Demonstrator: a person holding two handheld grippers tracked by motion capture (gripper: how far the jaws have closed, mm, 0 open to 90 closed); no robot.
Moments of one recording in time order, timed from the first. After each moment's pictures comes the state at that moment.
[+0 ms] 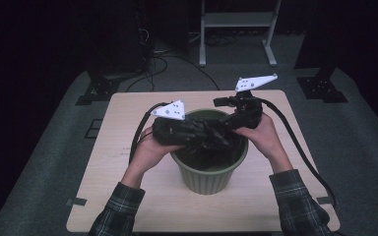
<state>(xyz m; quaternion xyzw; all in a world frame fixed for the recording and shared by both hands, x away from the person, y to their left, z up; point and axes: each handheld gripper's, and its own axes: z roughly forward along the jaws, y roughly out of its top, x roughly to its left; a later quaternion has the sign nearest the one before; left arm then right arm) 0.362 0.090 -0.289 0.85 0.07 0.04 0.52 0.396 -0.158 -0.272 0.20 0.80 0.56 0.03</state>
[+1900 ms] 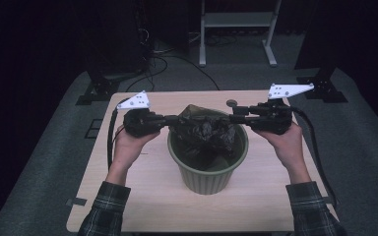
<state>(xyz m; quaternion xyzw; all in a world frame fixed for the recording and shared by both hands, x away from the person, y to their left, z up) 0.381 0.159 -0.295 0.80 0.19 0.10 0.56 0.370 -0.220 -0.275 0.22 0.78 0.58 0.08</state>
